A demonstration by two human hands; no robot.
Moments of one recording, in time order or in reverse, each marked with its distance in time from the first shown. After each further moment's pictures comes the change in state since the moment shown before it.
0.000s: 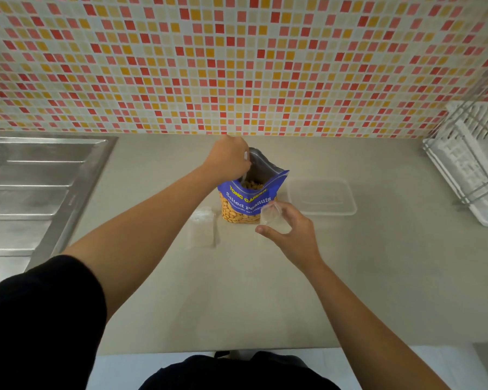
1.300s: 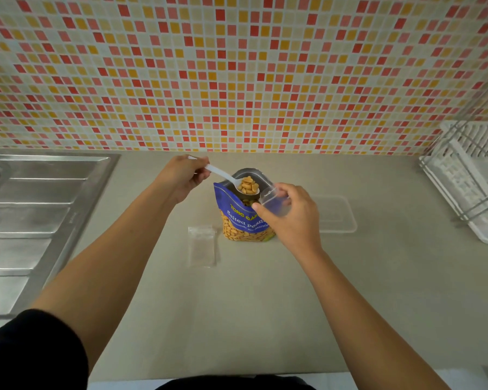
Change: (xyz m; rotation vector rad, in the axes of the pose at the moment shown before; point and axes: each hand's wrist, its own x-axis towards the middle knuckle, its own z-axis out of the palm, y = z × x) left_hand -0.018 -0.067 -0.024 -1.317 0.097 -0.570; right_hand 0.043 -0.060 -0.003 -0.362 0.229 -0.064
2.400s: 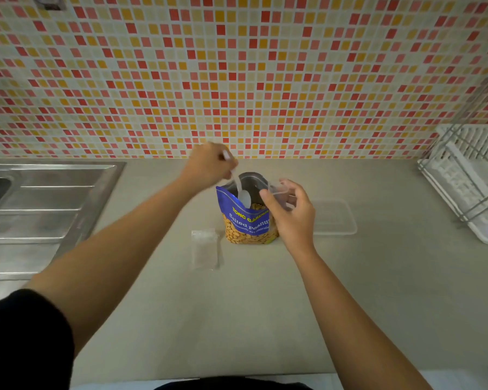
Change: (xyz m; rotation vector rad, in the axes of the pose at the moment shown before) left_hand -0.034 0.031 0.033 0.830 -0.010 0.479; right_hand -0.001 -0.010 0.008 0.504 0.104 0.224
